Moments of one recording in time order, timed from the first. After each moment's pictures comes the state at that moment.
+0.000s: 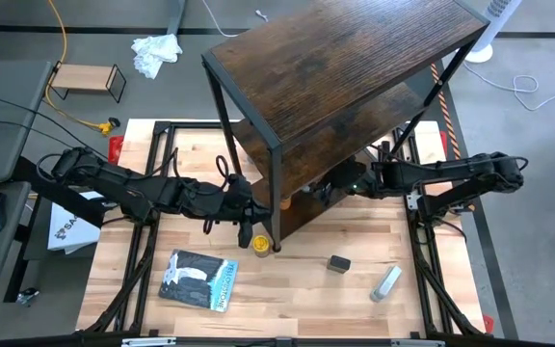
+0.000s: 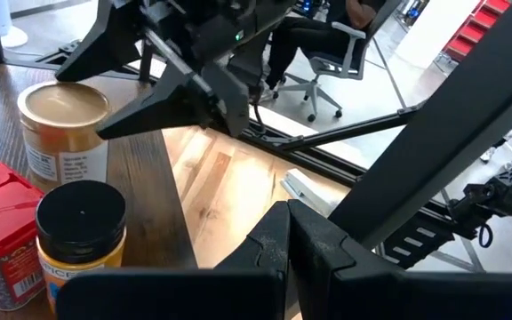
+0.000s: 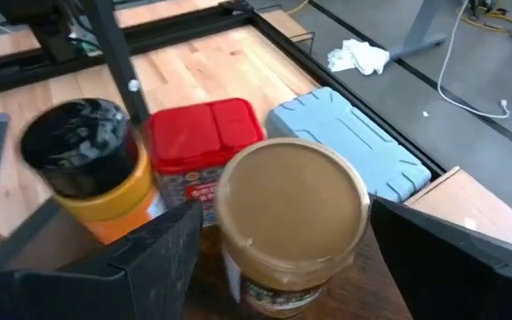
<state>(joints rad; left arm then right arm) -0.28 1.33 1.13 -0.11 -0.32 -0.50 0.02 1.30 1.00 -0.32 0.50 0.29</state>
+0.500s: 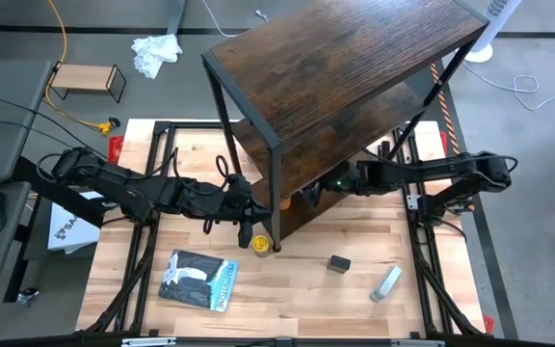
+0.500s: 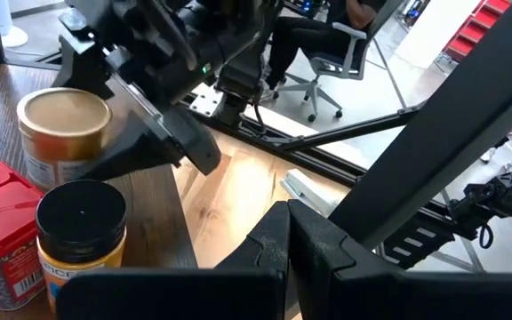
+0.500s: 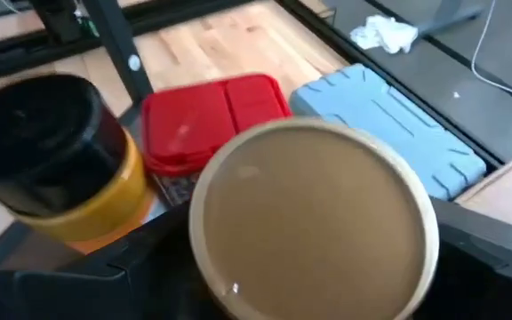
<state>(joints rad) -0.28 1.33 1.13 -0.11 -0.33 -0.50 -0.03 1.42 1.00 -0.22 0.38 0.29</state>
